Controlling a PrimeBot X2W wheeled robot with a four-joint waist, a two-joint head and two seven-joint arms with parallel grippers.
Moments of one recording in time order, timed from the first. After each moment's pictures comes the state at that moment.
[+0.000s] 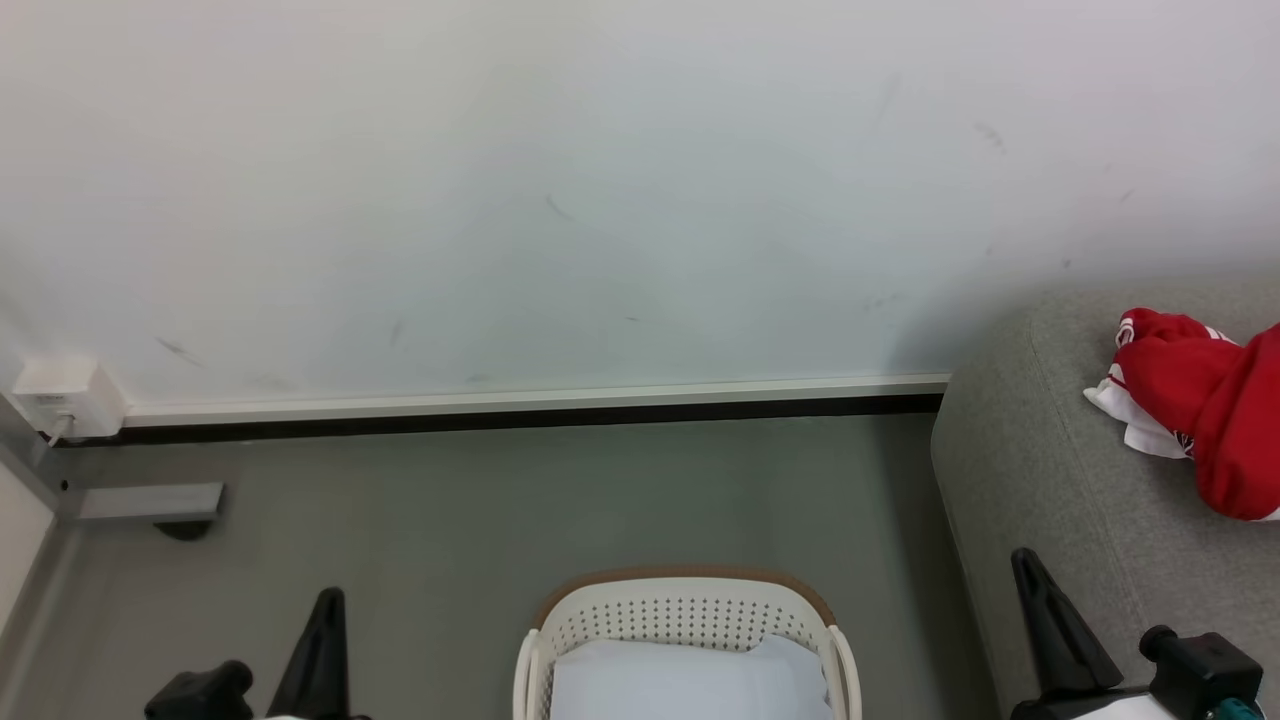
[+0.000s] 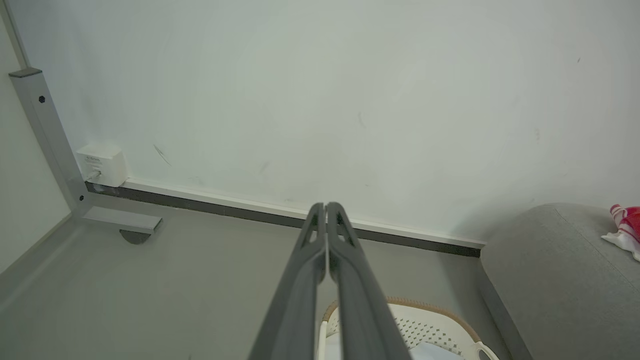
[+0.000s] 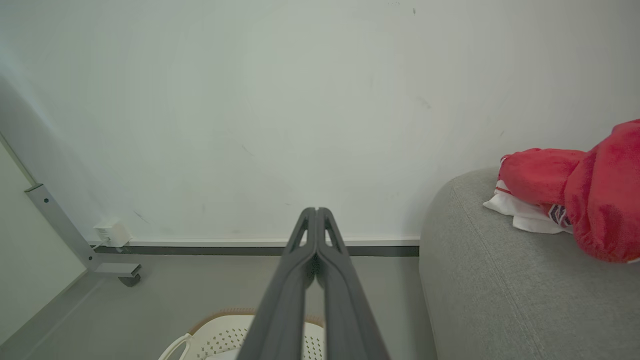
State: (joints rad) left arm -0.04 0.06 0.05 0.30 -0.24 -0.09 -0.24; right arm -0.08 -0.15 0.19 0.29 0.41 0.13 -0.25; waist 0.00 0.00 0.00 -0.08
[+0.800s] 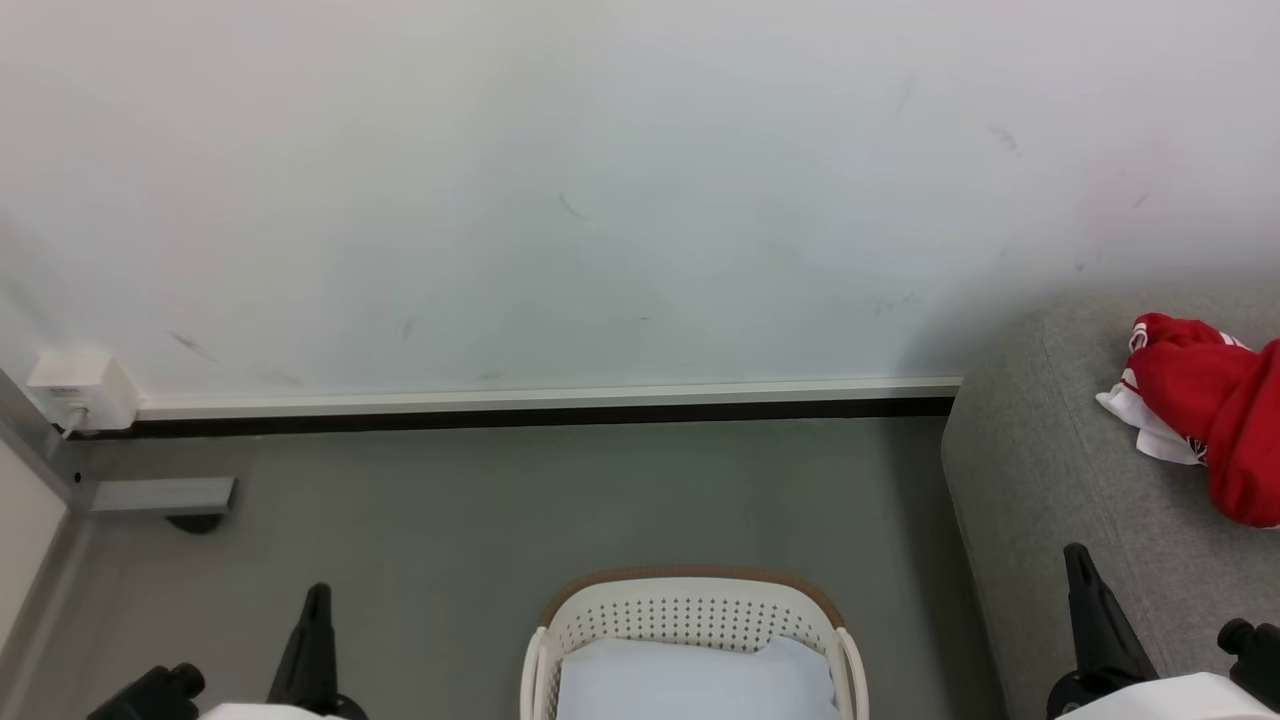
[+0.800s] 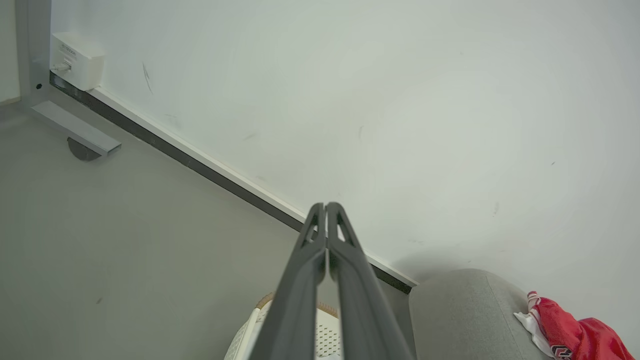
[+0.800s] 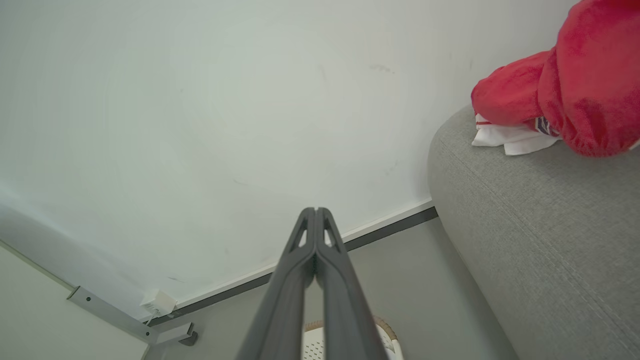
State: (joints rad) left arm -0.05 0.05 0.06 0.29 -0.66 -0.10 -0.14; right arm -0.08 -0.12 0.11 0.28 0.78 0.13 -0.15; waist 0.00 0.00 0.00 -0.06
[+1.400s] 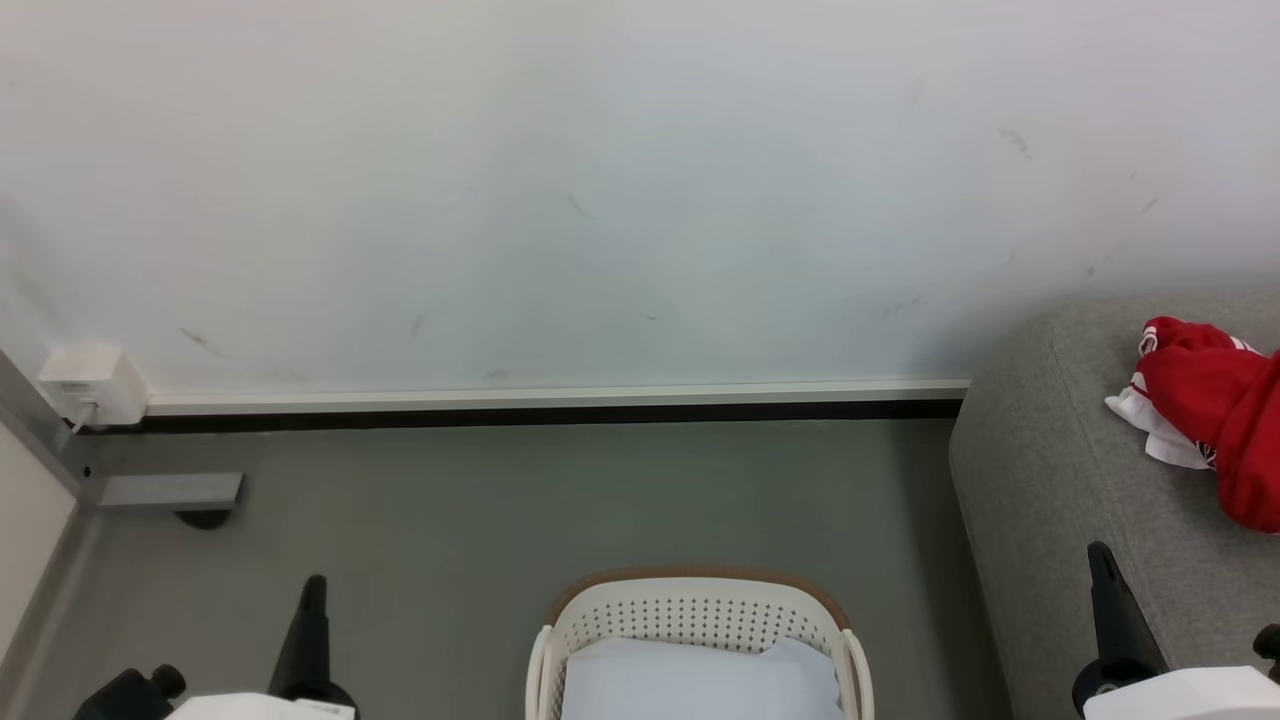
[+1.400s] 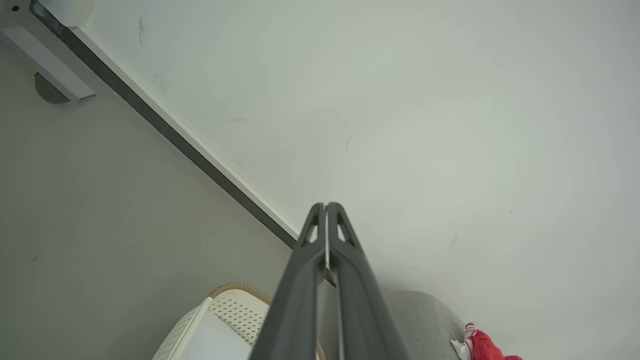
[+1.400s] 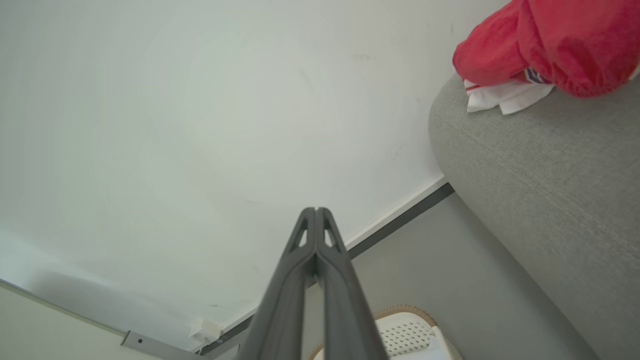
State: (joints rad) left arm -0.06 0.05 0.08 0.28 -0.90 -0.11 -0.08; right arm -0.08 -0.11 0.06 0.27 1.00 0.13 -0.09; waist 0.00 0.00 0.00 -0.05
